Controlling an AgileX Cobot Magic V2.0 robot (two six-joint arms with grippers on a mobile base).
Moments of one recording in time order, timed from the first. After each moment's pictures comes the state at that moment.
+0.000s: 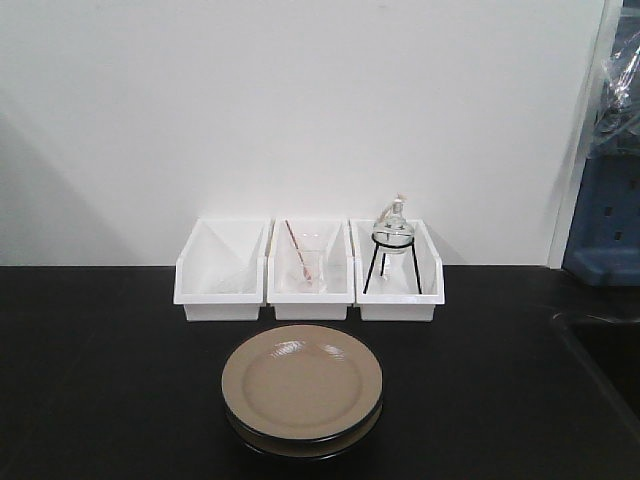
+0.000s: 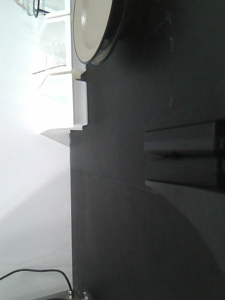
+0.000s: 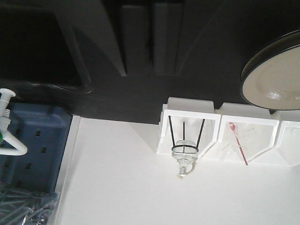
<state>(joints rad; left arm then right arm) 0.03 -0.01 0.03 -0.07 0.16 0.12 0.14 0.71 -0.33 0.46 -0.22 -0.55</state>
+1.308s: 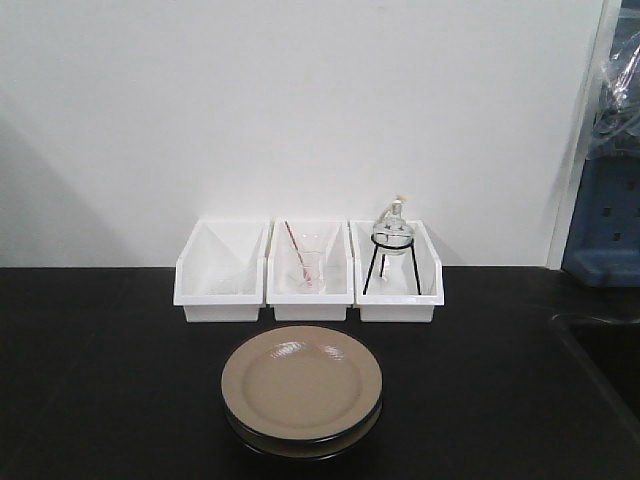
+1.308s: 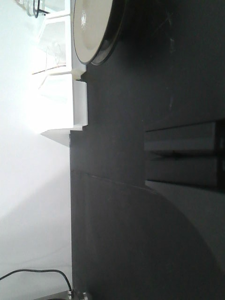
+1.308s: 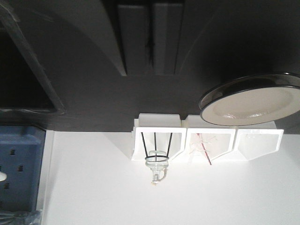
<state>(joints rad) 0.03 -0.01 0.03 -0.07 0.16 0.12 0.14 0.00 0.03 -0.08 0.08 0.08</state>
